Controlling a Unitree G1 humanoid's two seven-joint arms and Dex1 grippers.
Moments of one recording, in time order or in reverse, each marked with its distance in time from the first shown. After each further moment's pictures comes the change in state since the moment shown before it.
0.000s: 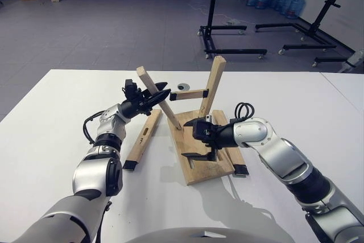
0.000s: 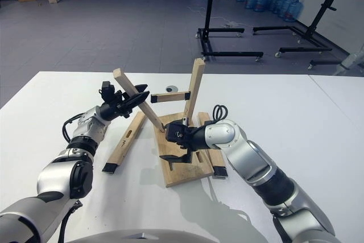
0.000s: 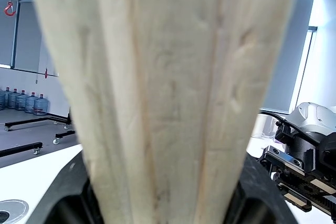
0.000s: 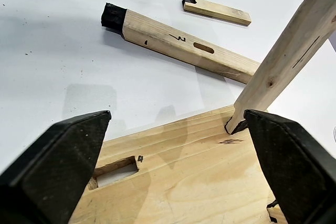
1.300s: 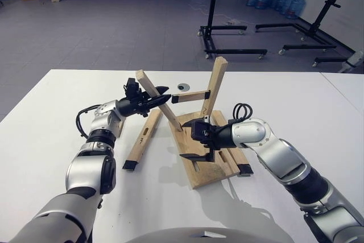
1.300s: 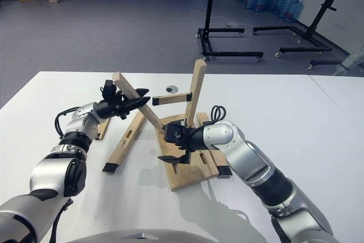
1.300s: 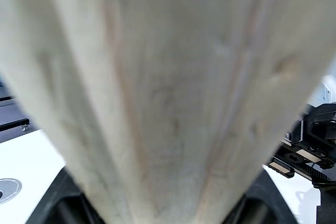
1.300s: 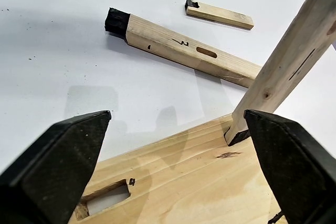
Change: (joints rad) left arm -0.031 0.066 -0.118 -0.025 0.071 0.076 -0.027; right arm 0.000 0.013 0.008 0.000 -0.001 0.000 -0.003
